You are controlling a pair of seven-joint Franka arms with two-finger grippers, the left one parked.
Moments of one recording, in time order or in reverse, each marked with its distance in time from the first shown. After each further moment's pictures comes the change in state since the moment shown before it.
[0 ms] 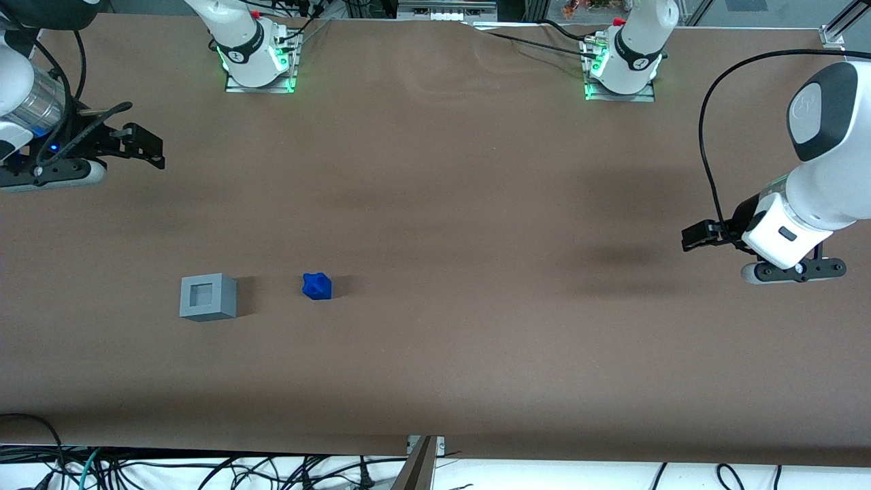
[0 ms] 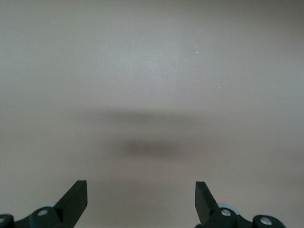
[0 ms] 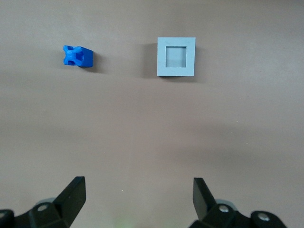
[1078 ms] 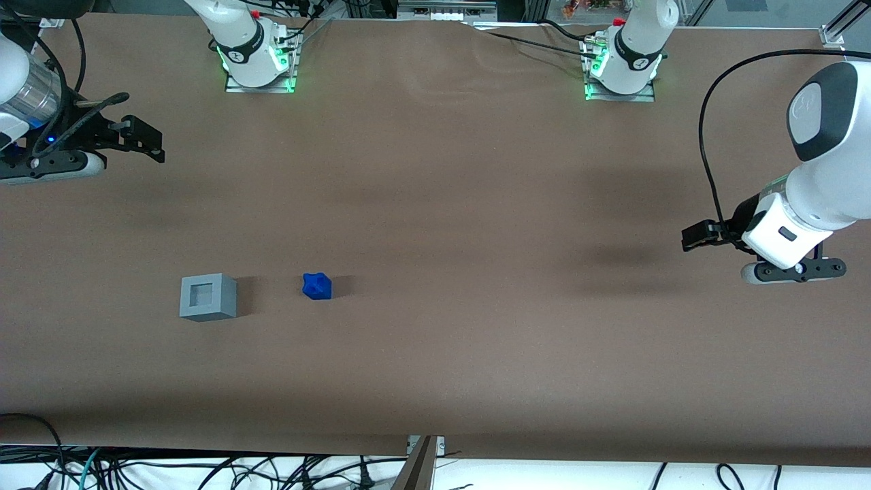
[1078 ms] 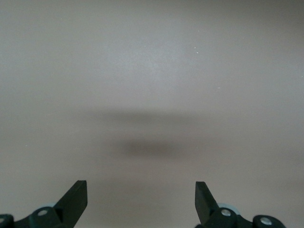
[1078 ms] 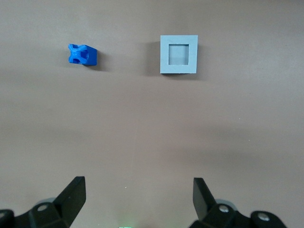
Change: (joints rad) arm -0.003 -0.029 -0.001 0.000 0.018 -0.020 0.000
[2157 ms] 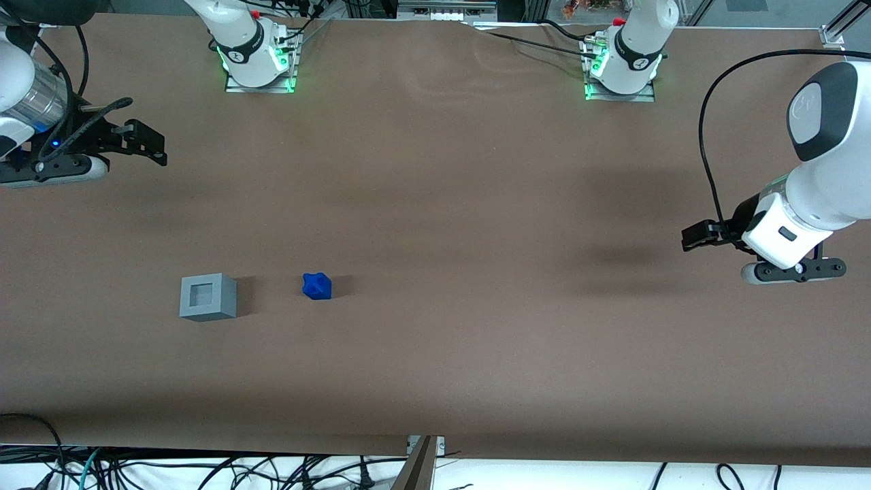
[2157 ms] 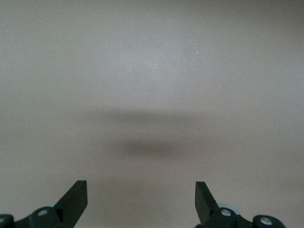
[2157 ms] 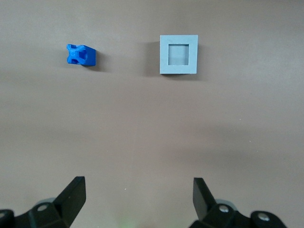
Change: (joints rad) arm -0.001 0.000 0.000 -0.017 0.000 0.016 0.000
